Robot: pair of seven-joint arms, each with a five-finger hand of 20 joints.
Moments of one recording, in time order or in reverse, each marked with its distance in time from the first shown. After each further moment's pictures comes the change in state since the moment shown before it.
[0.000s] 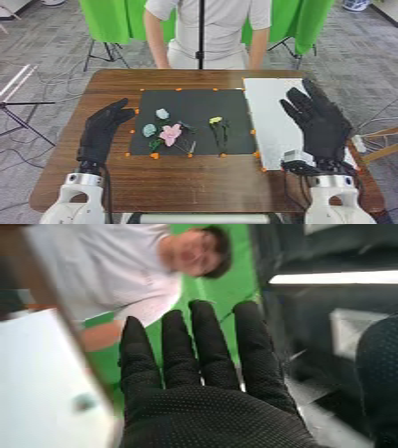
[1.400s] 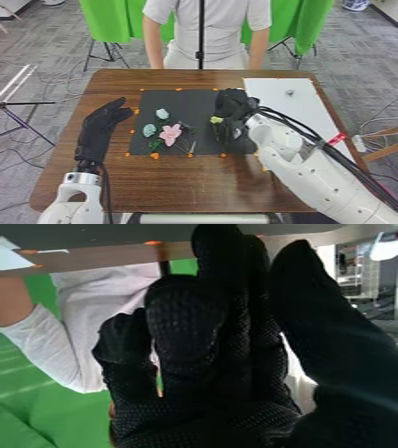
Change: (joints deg) left arm -0.2 0.5 -0.4 0.0 -0.5 1.0 0.0; right arm 53.9 26.8 -49.4 28.3 -69.4 2.0 26.4
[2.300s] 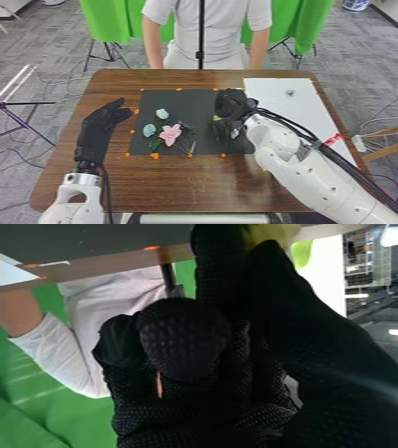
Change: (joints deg) left arm 0.3 -0.3 0.0 -0.2 0.0 0.4 0.1; right arm 0.5 -0.6 -1.5 0.9 3.3 2.4 1.7
